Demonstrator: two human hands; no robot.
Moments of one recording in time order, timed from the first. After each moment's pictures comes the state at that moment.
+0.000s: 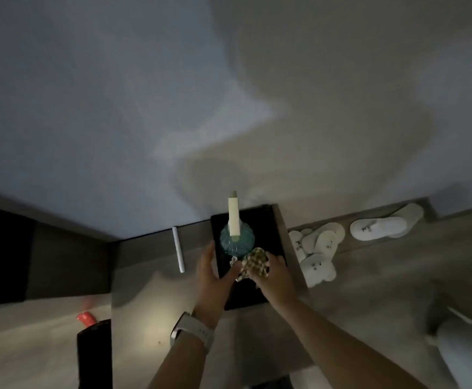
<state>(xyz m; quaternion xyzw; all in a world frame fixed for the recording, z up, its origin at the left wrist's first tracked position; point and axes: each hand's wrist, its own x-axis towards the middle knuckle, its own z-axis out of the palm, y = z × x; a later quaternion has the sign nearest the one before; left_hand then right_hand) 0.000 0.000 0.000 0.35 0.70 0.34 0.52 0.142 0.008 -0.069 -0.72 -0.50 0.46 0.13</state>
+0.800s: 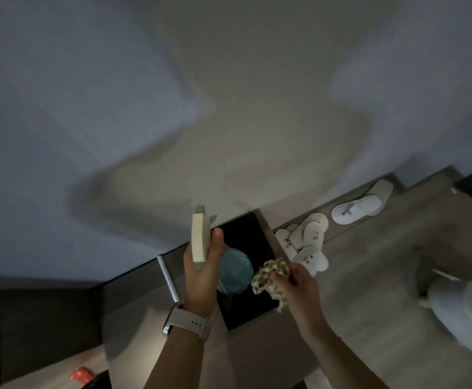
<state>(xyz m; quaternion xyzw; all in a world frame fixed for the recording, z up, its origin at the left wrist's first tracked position) 0.006 0.061 0.056 0.36 0.56 0.50 0.55 0.163 -0.023 -0.006 -0.74 -0.27 0.47 0.40</state>
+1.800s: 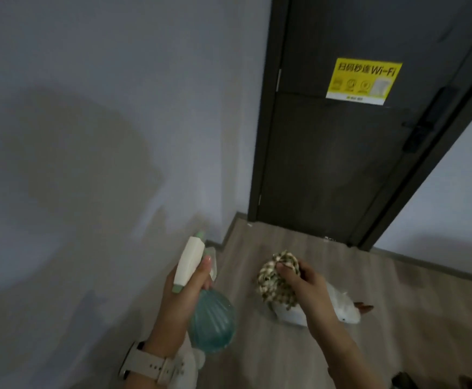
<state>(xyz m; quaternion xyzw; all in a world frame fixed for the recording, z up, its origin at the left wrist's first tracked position) 0.398 -0.074 0.302 0.60 0.28 0.21 0.72 0.528 -0.250 0.276 -0.71 -0.04 0.19 0.68</state>
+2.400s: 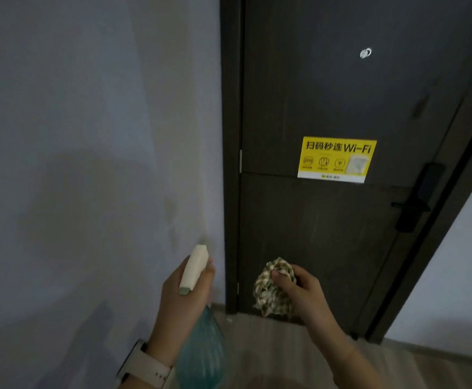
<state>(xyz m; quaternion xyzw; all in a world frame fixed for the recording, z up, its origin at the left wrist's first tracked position) 0.801 0.010 0.380 0.72 0.17 0.29 0.60 0.922 -0.165 0.337 -0.71 -0.11 0.09 0.69</state>
